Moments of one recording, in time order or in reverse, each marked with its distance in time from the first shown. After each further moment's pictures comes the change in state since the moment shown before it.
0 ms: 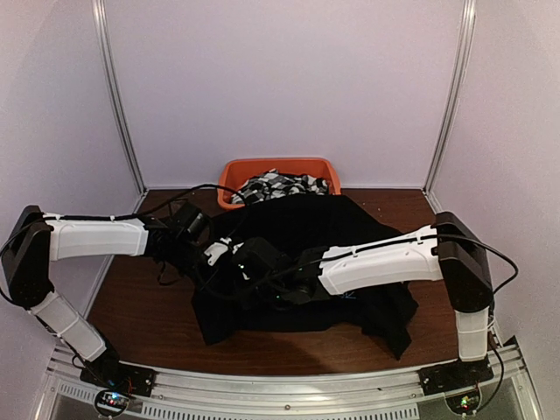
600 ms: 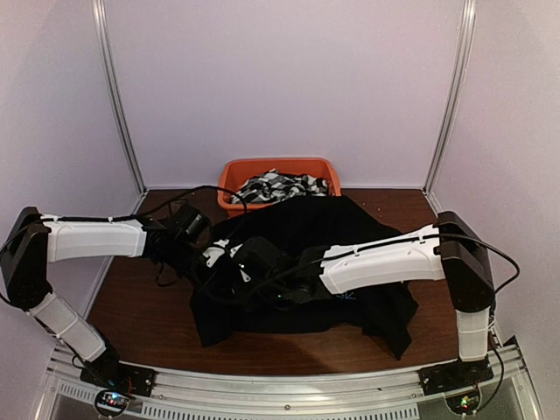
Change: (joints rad) left arm 0.000 -0.015 -0.012 -0.016 -0.003 0.000; right arm 0.000 -0.008 0.000 -0.024 -0.043 -0.077
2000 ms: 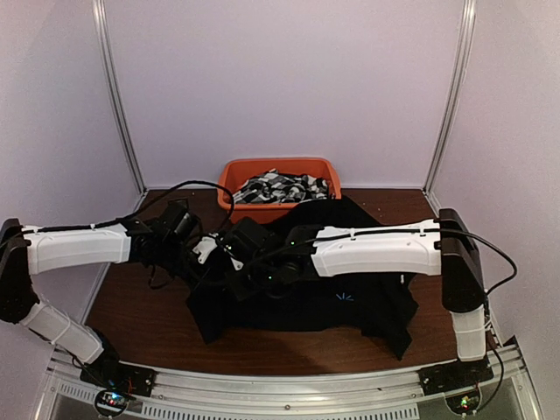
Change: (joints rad) left arm -0.003 -0.118 -0.054 0.031 -0.116 -0.088; right arm -0.013 0.053 0.239 -0.264 -0.068 0.006
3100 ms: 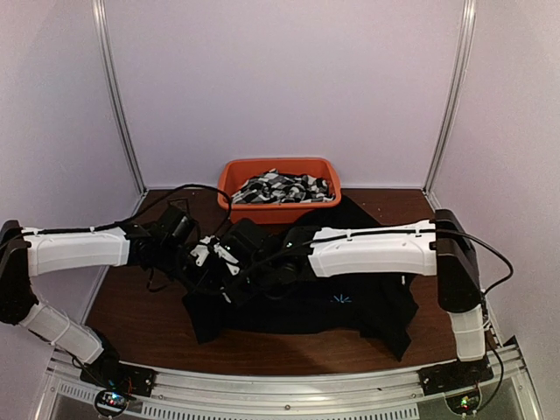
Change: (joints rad) left arm 0.005 -0.016 -0.041 0.023 0.021 -0.016; right arm -0.004 0.028 0.019 0.010 -0.106 -0.106
